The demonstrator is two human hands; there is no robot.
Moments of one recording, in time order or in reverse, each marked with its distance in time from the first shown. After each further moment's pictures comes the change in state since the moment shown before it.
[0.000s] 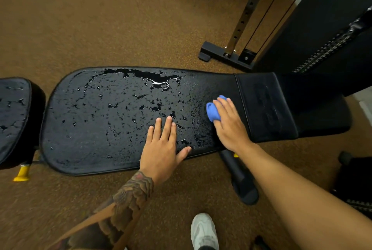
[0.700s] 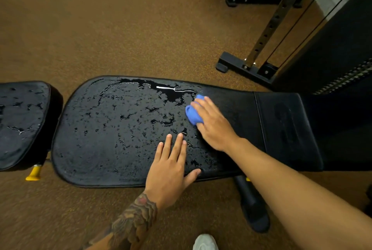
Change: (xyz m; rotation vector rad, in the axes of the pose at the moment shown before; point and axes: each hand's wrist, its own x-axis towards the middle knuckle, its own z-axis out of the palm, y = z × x) left_hand -0.001 0.000 0.003 -0.006 -0.043 -0.016; right_hand 0.075 -0.049 0.020 0.010 -0.152 -0.337
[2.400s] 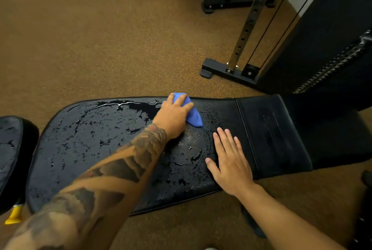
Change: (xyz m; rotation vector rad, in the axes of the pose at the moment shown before) left_hand 0.199 -0.020 -0.044 0.011 -0.017 0.193; right_hand -0.094 0.022 -0.001 -0.236 0.016 0.318
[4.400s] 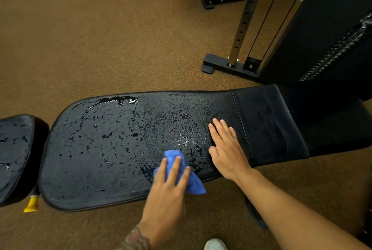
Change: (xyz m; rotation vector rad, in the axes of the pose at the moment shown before) left_hand -0.205 0.101 0.021 -0.044 0.008 -0.085; right_hand 0.000 0.006 -0.004 0.179 -0.006 -0.020
